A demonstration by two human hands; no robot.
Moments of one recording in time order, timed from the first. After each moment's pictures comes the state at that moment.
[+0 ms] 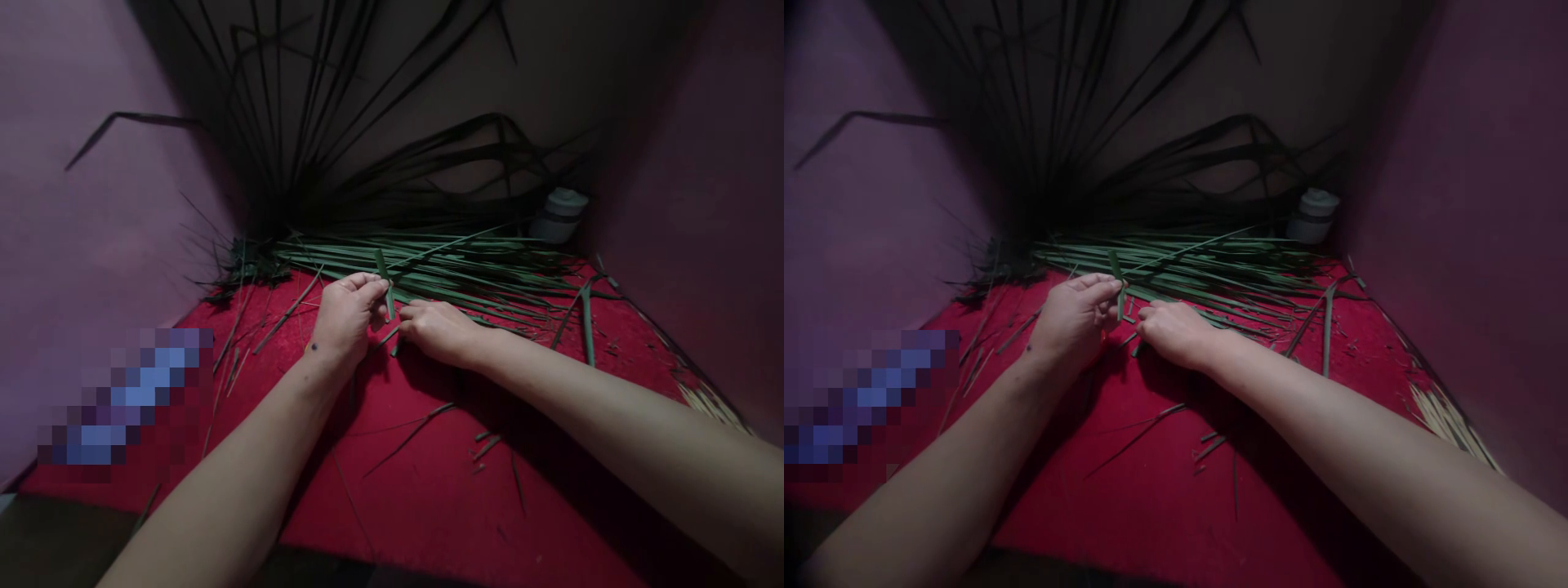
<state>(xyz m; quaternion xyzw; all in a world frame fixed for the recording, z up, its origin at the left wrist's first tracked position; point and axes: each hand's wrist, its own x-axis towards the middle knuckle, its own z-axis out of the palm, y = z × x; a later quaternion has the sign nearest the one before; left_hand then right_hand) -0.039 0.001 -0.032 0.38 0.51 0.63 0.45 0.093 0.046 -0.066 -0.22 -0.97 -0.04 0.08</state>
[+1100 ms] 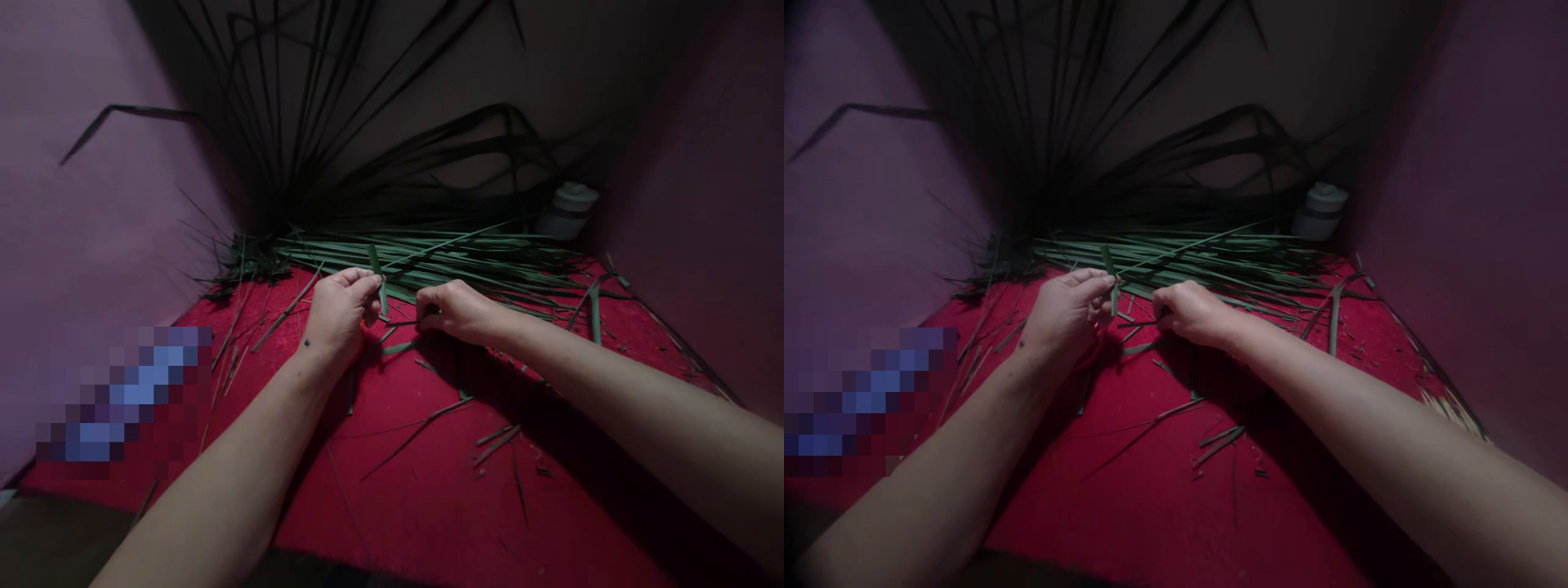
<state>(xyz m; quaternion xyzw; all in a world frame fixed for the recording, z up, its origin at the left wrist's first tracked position) -0.047 0.006 -0.033 0.39 0.52 0.64 0.42 0.115 0.064 -0.050 -0.30 -0.91 0.25 0.17</state>
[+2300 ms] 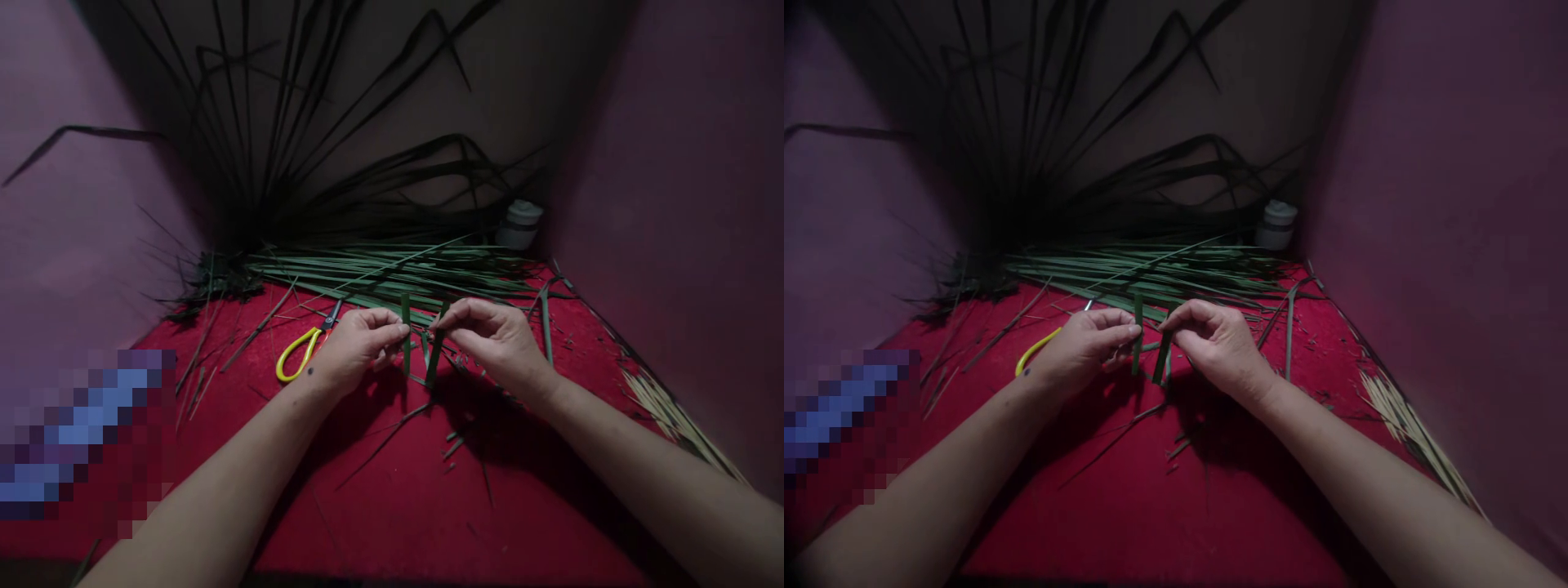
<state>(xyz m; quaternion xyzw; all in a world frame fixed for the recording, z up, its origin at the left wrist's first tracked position) -0.021 -0.012 -0.044 0.52 0.48 0.41 0.57 0.165 -0.003 -0.047 -0.32 -0.70 0.41 0.49</state>
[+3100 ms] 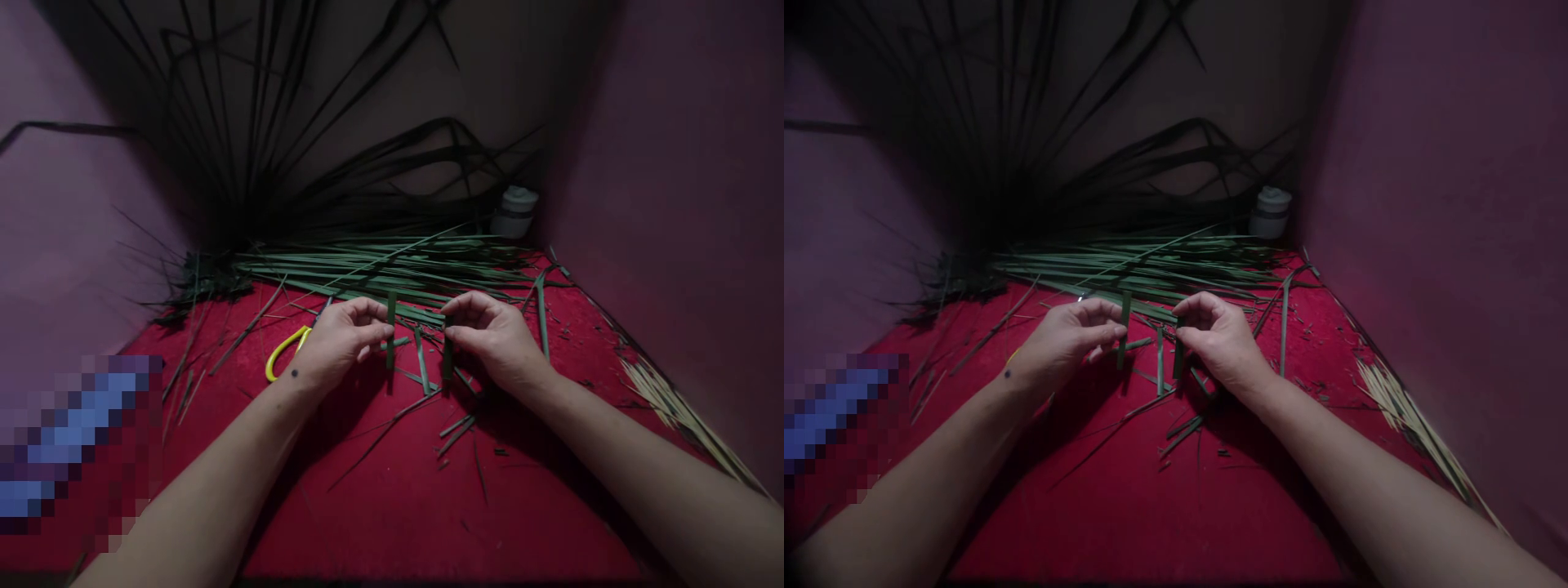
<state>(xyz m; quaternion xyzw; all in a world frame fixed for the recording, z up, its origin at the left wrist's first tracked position) -0.022 -0.011 -0.035 0.54 0.55 0.41 0.49 0.172 0.003 -0.063 -0.39 -0.55 0.54 0.50</state>
